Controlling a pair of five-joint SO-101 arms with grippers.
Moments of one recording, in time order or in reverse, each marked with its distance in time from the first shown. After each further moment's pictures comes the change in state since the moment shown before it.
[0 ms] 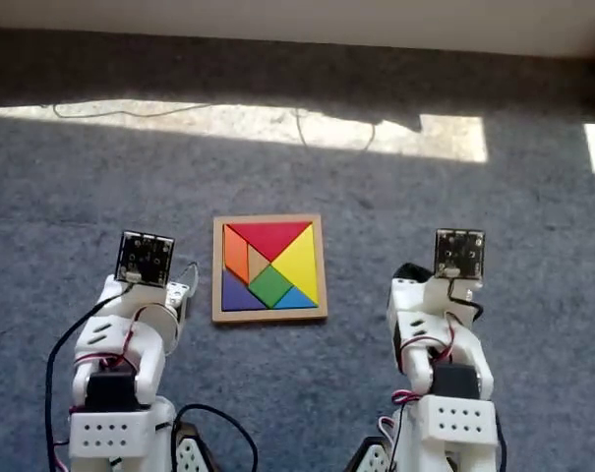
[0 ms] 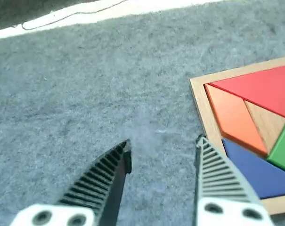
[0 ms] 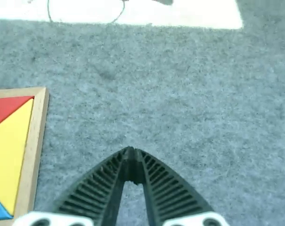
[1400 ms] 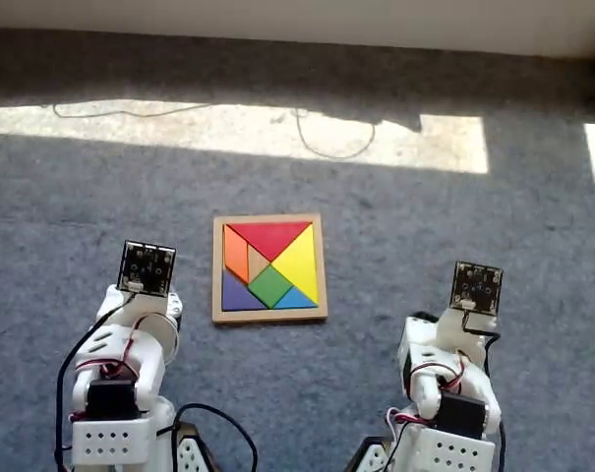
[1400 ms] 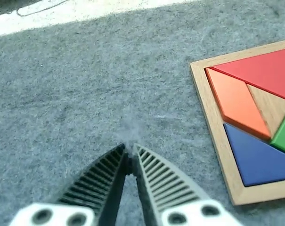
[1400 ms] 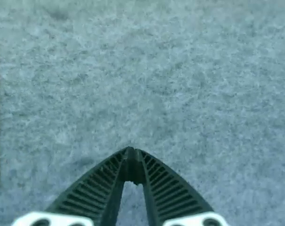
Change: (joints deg) left arm -0.4 -5.4 3.5 5.5 -2.5; right arm 8.4 -24.2 6.2 32.2 0.0
